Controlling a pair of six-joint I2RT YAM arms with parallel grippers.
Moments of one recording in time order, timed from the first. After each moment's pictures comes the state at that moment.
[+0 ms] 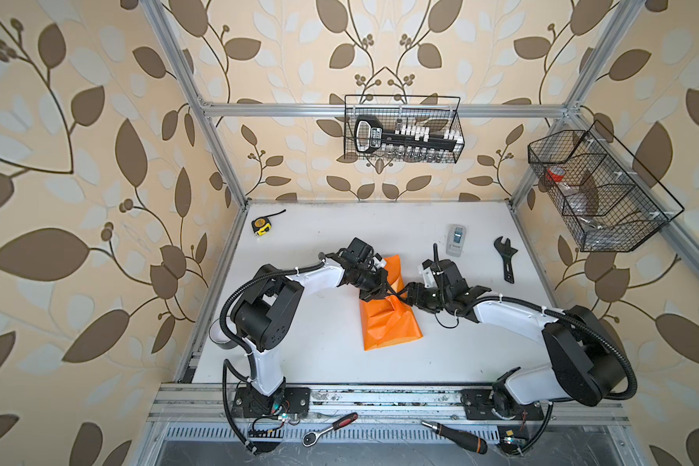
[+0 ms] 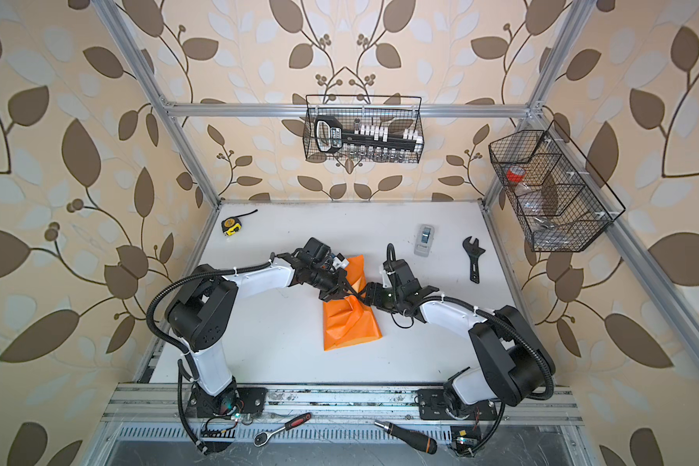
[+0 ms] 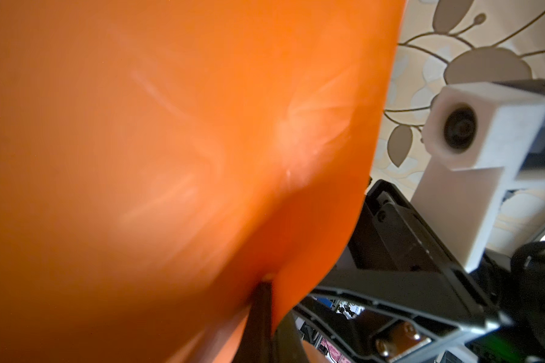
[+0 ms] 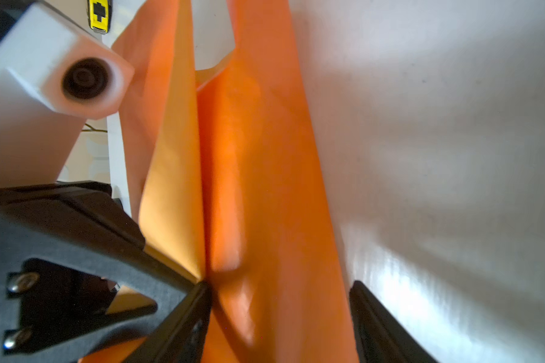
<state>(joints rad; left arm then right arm) -0.59 1.85 1.14 -0.29 0.83 -0.82 0.49 1.44 0.67 -0.10 -0.33 0.76</state>
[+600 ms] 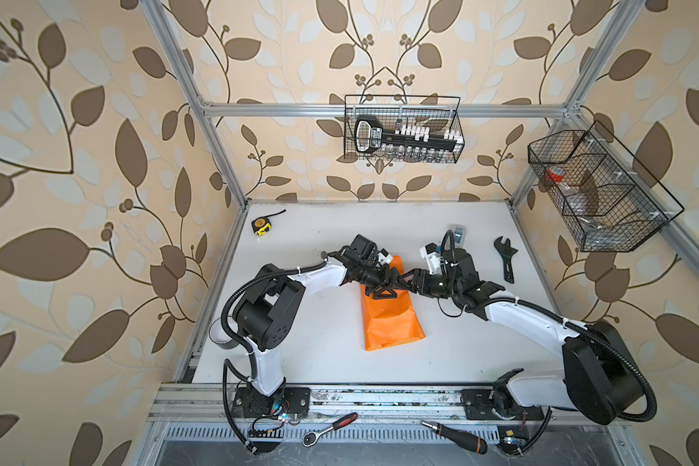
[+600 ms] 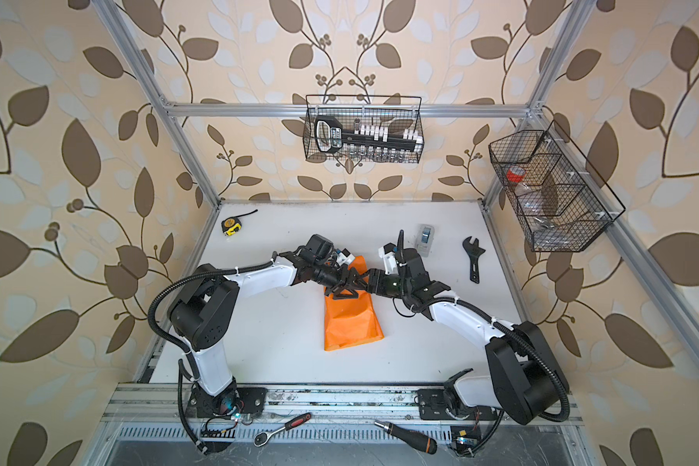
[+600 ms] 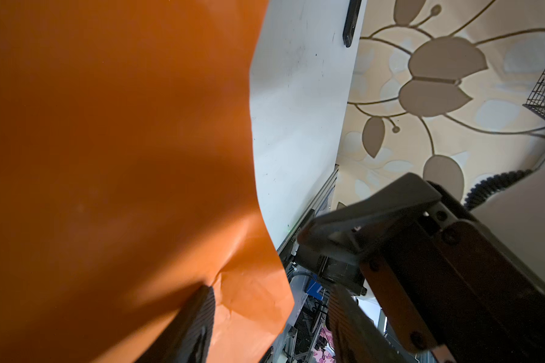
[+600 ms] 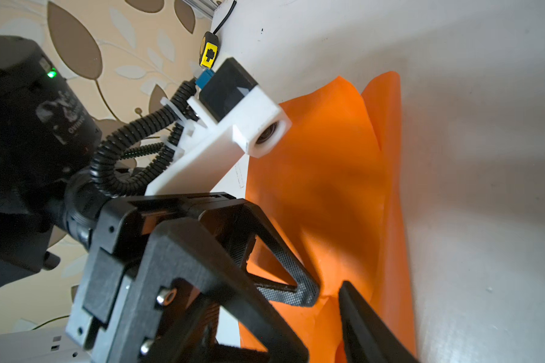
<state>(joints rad) -0.59 1.85 1.18 -0.24 0.87 -0.85 0.44 1.36 0.71 0.01 -0.46 0.71</state>
